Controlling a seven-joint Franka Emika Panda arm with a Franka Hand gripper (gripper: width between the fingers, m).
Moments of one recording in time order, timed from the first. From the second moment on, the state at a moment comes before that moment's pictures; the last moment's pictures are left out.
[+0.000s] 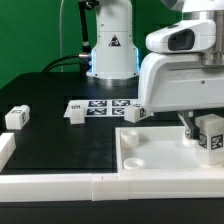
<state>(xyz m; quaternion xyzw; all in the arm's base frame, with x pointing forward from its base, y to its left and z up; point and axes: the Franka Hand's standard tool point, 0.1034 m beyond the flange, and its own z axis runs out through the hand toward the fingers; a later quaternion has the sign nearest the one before) 0.631 0.116 0.071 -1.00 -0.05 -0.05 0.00</state>
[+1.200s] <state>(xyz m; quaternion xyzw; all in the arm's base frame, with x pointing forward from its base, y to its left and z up) 0.627 0.115 0.068 -0.82 0.58 -0.03 0.03</state>
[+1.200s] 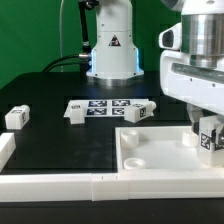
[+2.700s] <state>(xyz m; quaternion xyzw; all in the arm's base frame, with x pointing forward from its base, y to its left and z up) 0.627 0.122 0.070 -0.99 0.15 -0.04 0.02</state>
